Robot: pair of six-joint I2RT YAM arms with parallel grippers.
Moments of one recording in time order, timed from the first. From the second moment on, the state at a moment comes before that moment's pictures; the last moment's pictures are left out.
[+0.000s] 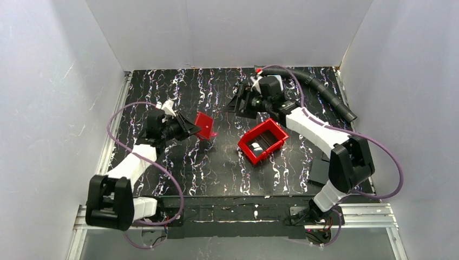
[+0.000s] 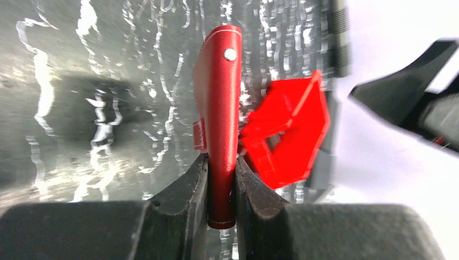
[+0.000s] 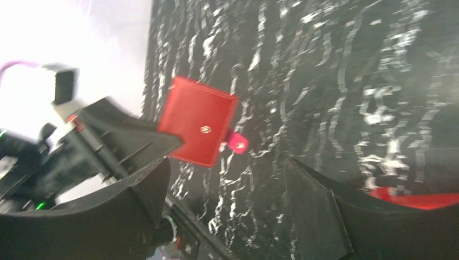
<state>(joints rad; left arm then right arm) -0.17 1.21 0.66 -0.02 0.46 -0.68 0.57 1.61 1.29 -0.20 -0.37 0.76</state>
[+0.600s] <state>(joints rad) -0.12 1.61 0.40 0.79 0.60 -1.11 0.67 1.90 1.28 -0.26 -0.37 0.88</state>
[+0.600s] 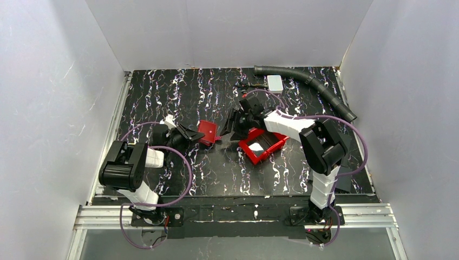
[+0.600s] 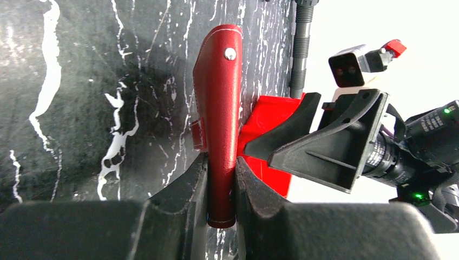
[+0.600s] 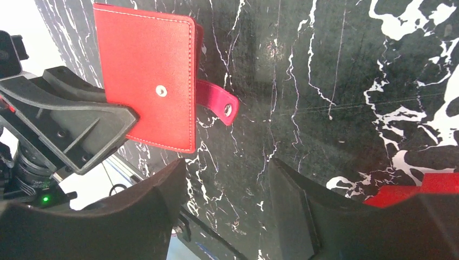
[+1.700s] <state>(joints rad) -0.12 1.62 0.30 0.86 0.51 -1.08 0.72 2.00 1.34 -0.27 -0.30 0.89</state>
